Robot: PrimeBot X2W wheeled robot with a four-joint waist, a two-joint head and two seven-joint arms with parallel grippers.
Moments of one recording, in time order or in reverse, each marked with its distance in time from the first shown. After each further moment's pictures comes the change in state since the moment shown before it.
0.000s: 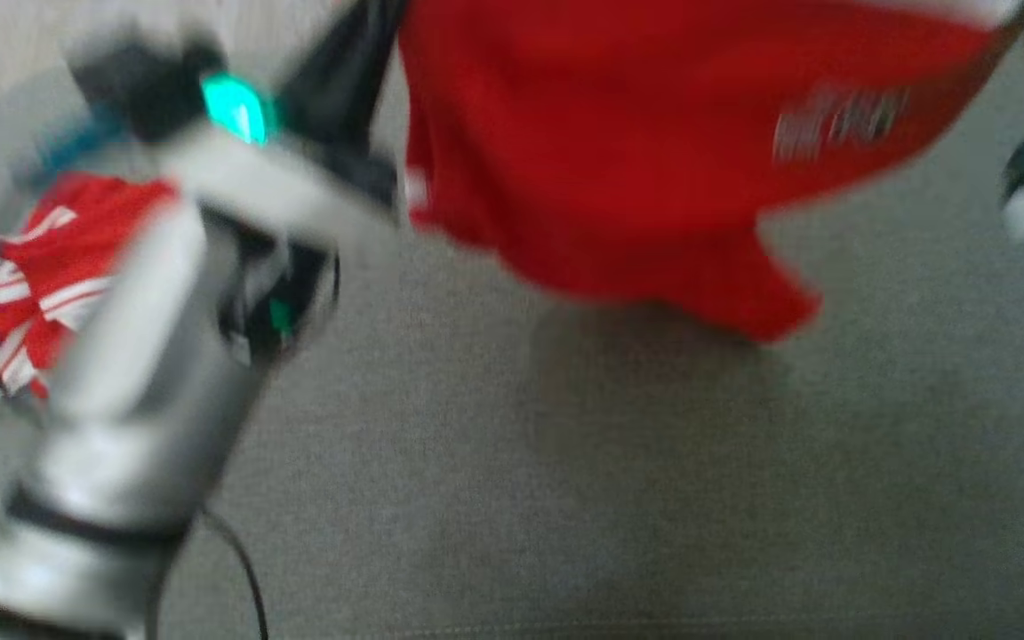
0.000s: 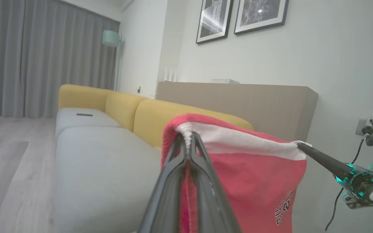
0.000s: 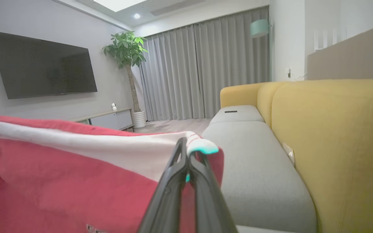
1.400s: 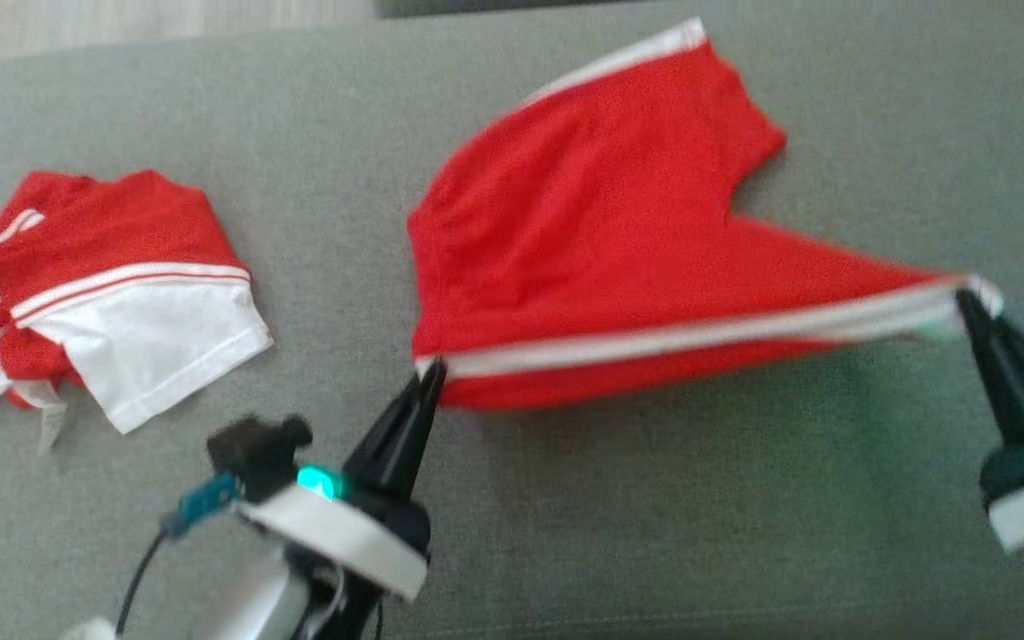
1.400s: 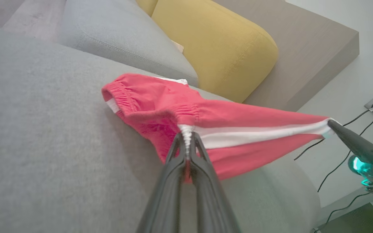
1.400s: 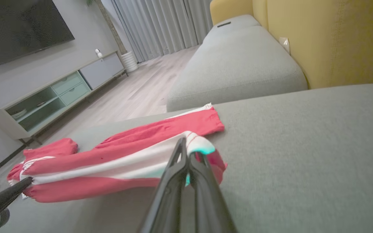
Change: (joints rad) left arm 0.526 -0.018 -0.069 0.004 -0.047 0.001 -0.079; right arm 0.586 -0.043 -0.118 -0.286 0.094 0.000 0.057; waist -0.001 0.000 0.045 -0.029
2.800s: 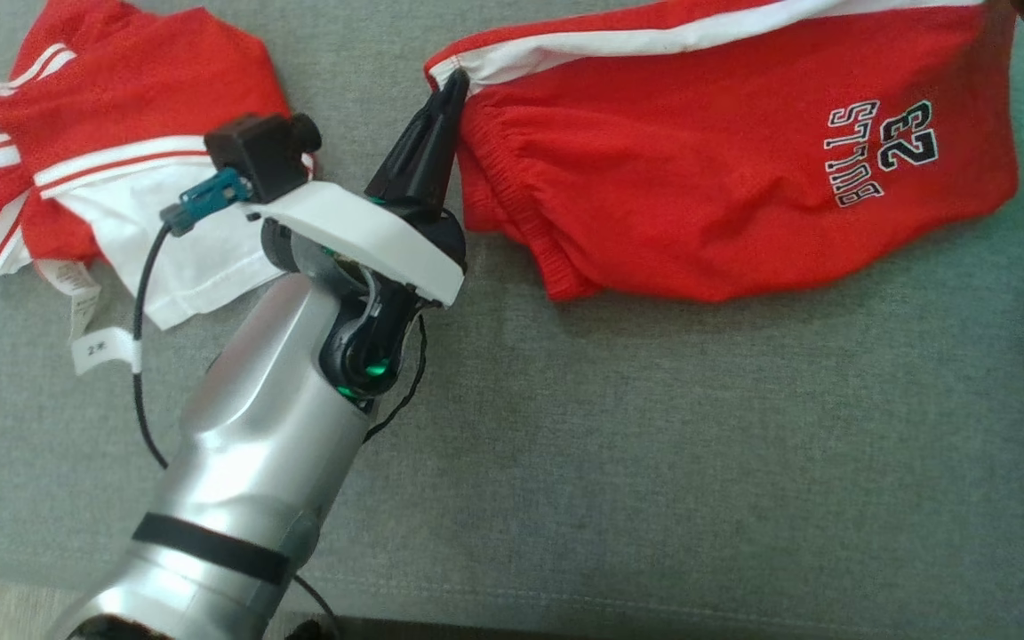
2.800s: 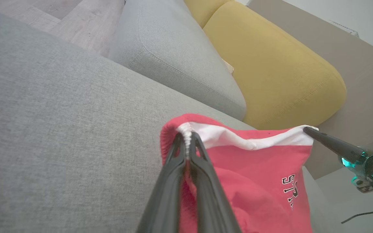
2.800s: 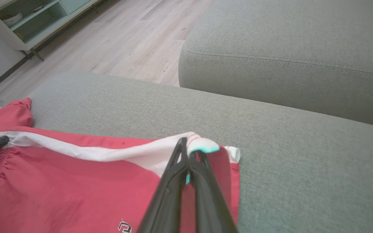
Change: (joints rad) left arm -0.543 -0.154 0.019 0.340 -0.174 0.007 0.057; right arm -0.898 -0.145 0.374 0.402 0.111 0.000 0.417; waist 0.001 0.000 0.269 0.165
